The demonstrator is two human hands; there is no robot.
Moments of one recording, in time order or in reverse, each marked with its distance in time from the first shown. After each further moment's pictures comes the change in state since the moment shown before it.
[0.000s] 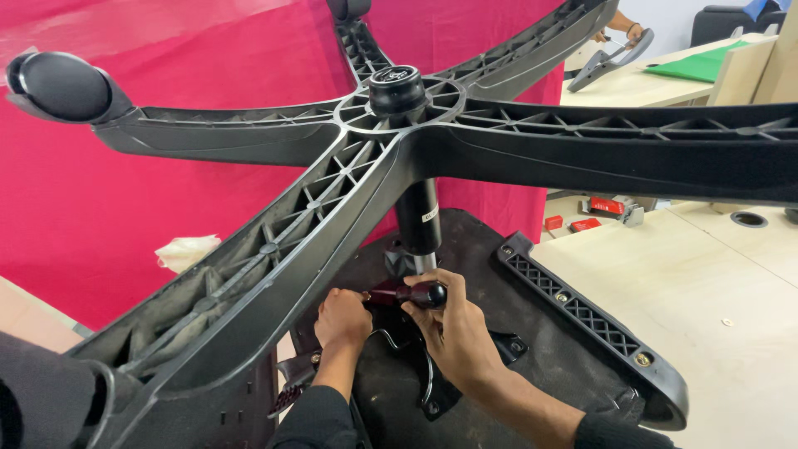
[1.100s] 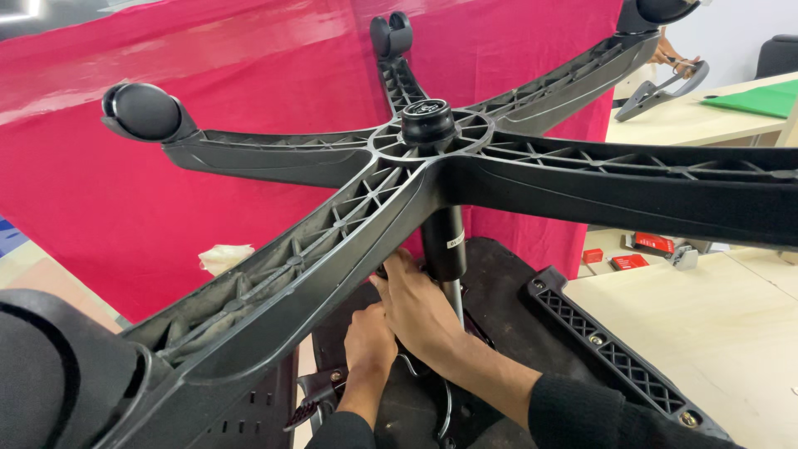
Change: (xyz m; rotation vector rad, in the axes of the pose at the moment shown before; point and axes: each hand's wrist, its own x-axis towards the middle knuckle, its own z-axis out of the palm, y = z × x) left_hand -0.027 0.022 -0.014 -0.141 0.089 0.094; right_hand 0.069 -0.041 0.027 -0.134 -0.022 -0.394
